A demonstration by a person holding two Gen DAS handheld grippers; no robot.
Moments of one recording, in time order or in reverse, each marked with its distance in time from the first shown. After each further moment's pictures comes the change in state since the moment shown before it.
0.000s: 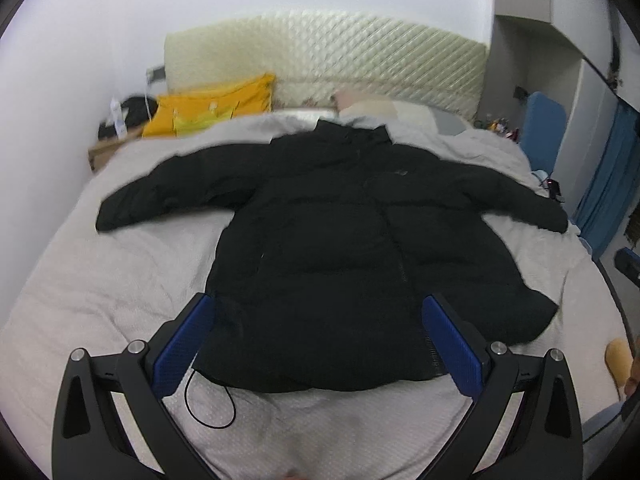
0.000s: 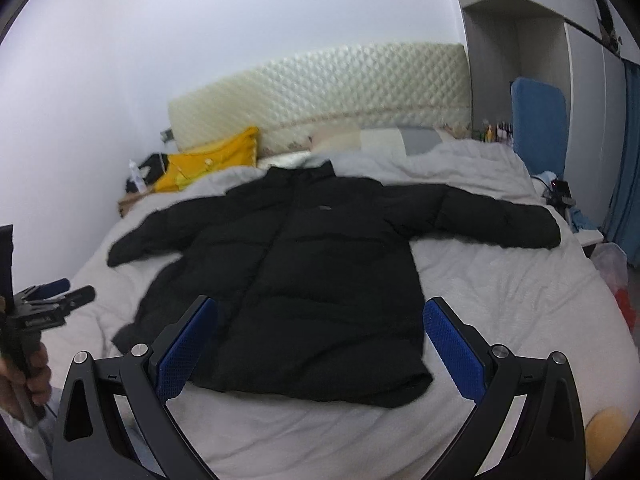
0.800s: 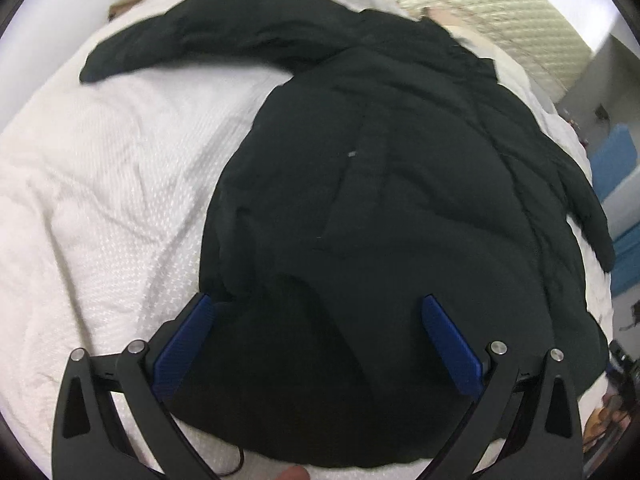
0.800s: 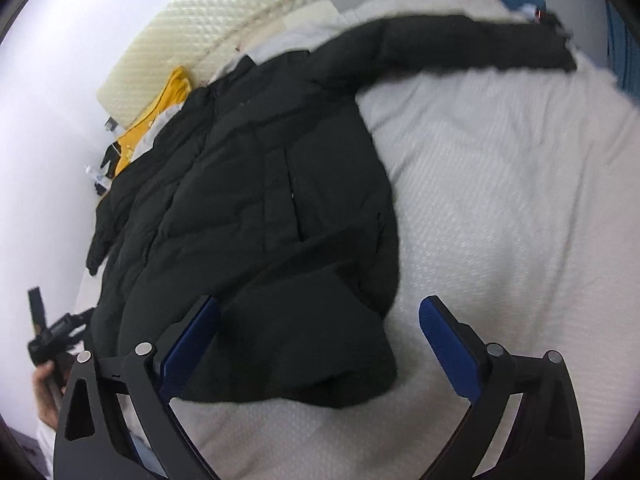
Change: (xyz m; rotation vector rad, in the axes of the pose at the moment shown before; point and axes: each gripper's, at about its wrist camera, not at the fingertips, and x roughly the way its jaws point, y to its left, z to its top) left arm 0.168 0.099 -0.035 -0.311 0.338 0.018; right arm 0.143 -0.120 -0.072 0.371 0.365 0.085
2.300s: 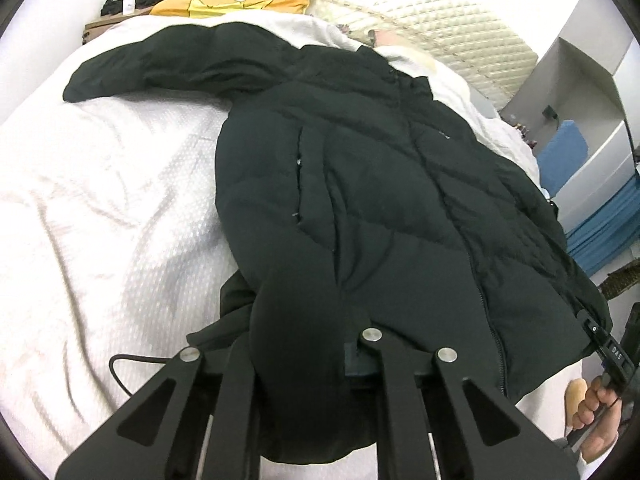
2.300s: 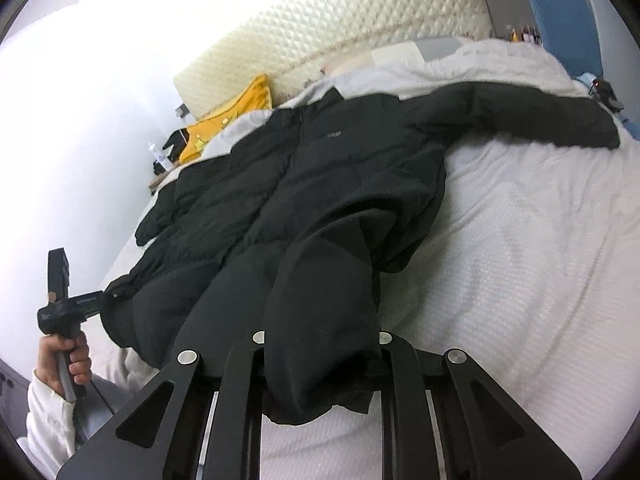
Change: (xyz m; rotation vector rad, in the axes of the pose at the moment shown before) left arm -0.077 -0.024 -0.035 0.085 -0.093 -0.163; right arm -0.066 0.062 -0.022 -0.250 -0.140 0.117
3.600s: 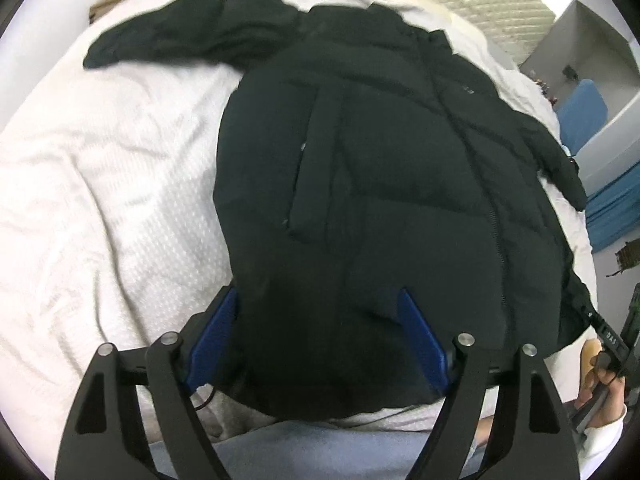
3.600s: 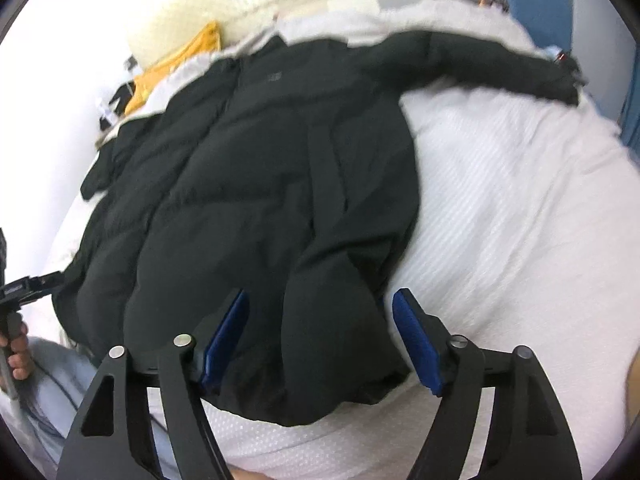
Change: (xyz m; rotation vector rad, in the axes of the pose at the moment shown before) left arm -0.014 -0.004 -0.022 0.036 0.161 0.094; right arm 0.014 -0.005 -0.031 0.004 0.164 -0.218
